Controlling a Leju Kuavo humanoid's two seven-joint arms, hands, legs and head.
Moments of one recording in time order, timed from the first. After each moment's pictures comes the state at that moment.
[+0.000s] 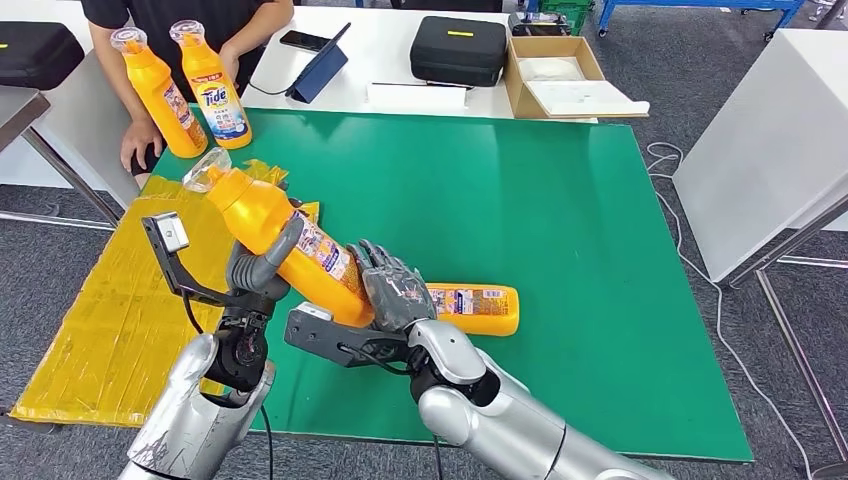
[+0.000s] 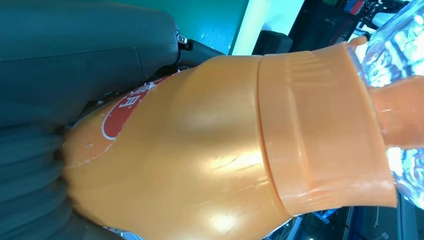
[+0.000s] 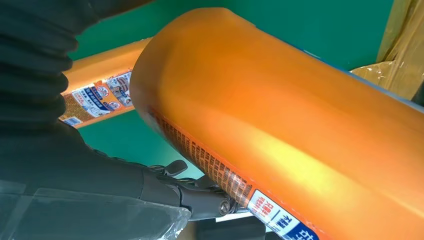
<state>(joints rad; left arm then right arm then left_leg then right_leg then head) -0.29 0.00 -0.26 -1.48 0.69 0.16 -0.19 -0.58 0.09 1.09 -1.21 0.62 0.05 0.51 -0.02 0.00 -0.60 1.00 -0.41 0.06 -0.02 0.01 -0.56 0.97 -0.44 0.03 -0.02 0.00</state>
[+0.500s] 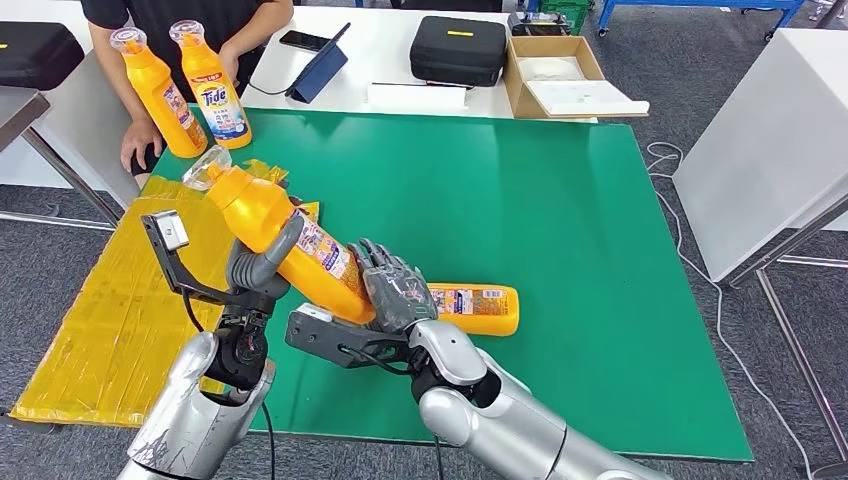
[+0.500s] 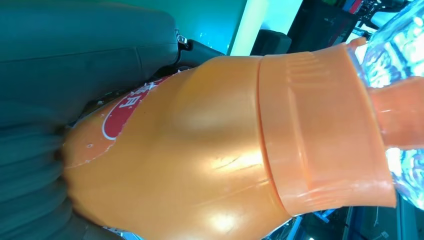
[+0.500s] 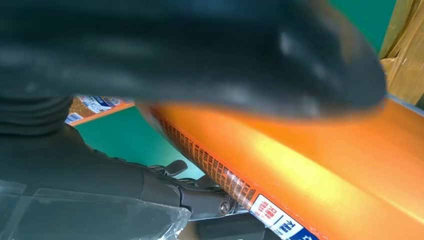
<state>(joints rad) -0.30 -0.01 -0.26 -1.48 0.69 0.16 -0.19 -0.57 0.09 1.08 -1.22 0.65 0.06 0.50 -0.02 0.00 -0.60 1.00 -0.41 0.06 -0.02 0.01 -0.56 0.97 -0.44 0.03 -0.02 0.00</state>
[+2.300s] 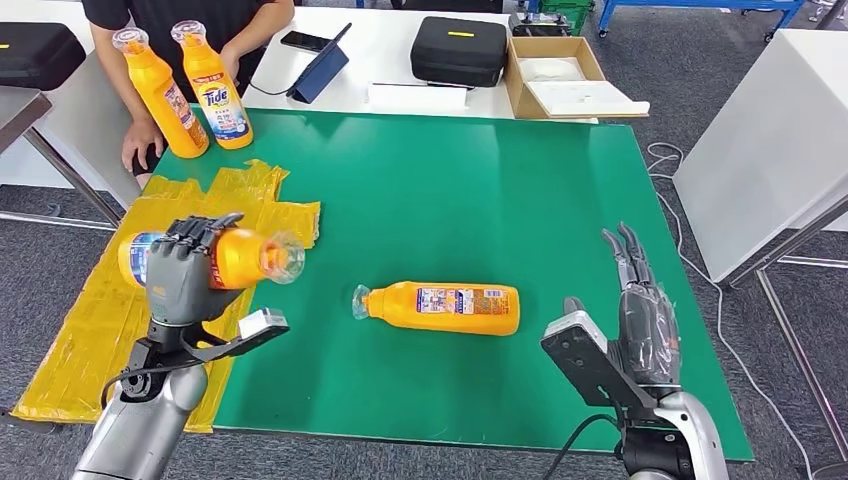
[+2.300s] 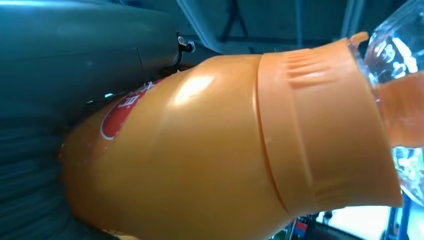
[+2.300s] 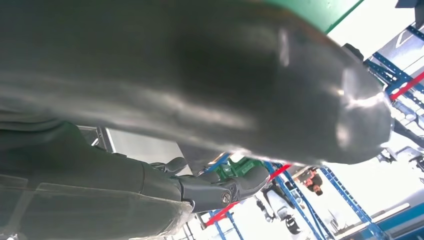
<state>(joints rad) -0.23 0.14 -0.05 -1.30 -1.10 0.69 -0.42 0.05 -0.22 0.37 -1.96 0.85 -0.08 0.29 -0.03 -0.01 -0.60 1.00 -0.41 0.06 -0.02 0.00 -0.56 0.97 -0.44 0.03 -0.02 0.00</state>
